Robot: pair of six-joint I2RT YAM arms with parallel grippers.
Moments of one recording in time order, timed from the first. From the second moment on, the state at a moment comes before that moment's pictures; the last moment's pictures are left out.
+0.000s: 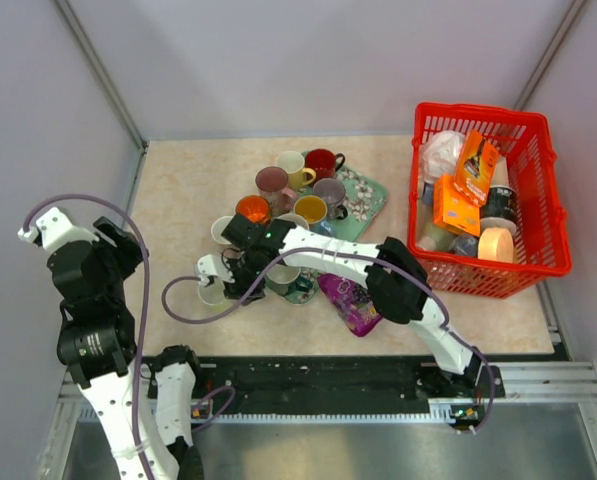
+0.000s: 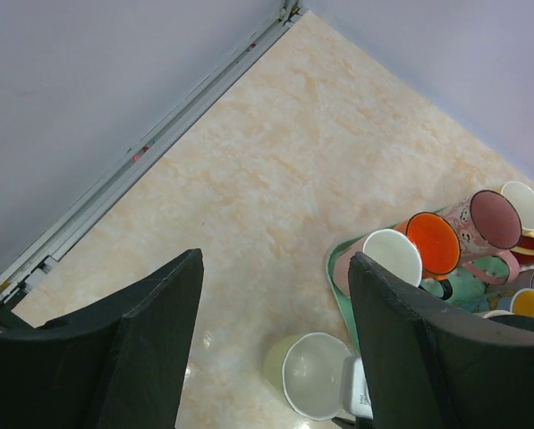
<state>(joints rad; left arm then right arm) 0.33 0.62 1.25 -0.95 -0.13 -0.38 1.09 2.27 1.99 -0.78 -0.51 -0.74</state>
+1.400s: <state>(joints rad) 0.34 0.72 1.30 -0.60 -0.04 -0.21 0.52 1.89 1.89 -0.62 0.06 -0.12</state>
